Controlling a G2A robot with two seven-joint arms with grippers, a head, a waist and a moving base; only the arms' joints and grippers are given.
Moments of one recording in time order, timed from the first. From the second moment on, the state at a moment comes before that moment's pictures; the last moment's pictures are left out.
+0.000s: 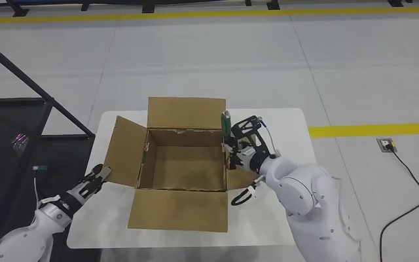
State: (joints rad) left arm 1.45 -1.04 -1.90 -1.77 0.21 -0.28 -0.65; right arm -0.89 -1.46 1.27 -1.82 -1.08 -0.13 0.99
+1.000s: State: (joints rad) left arm 1.47 -1.03 -1.91 -1.76 0.16 -0.25 -0.59; right arm -0.63 -1.41 1.46 -1.24 -1.13 0.19 1.32
